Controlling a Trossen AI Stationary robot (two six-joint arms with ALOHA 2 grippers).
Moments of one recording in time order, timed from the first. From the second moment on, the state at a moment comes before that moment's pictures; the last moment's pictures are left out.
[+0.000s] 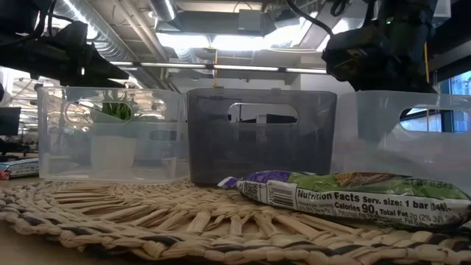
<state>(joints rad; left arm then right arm) 0.11 0.02 0.08 -0.16 -0.45 -0.46 0.34 1.59 1.01 -0.72 0.16 1.27</state>
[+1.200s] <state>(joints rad) 0.11 0.02 0.08 -0.16 -0.43 -0.46 0.58 1.54 1.52 -0.86 0.48 0.69</state>
